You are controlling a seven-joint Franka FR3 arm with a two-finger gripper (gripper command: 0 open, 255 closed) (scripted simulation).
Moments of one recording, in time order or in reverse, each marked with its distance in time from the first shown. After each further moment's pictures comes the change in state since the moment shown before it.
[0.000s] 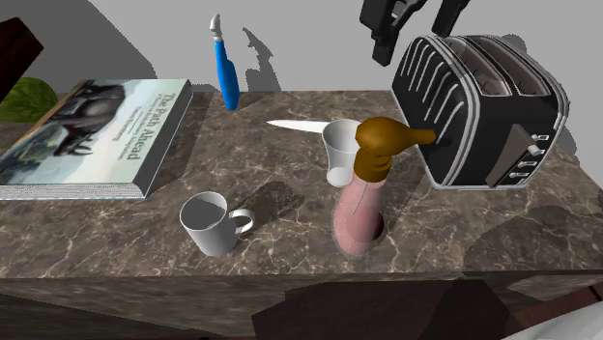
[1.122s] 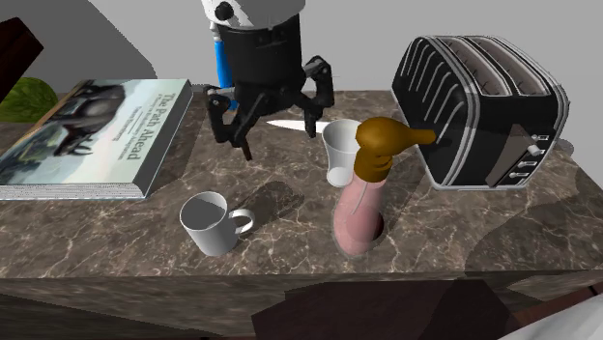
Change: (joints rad) arm 0.065 0.232 0.281 -0.081 0.195 0.159 0.412
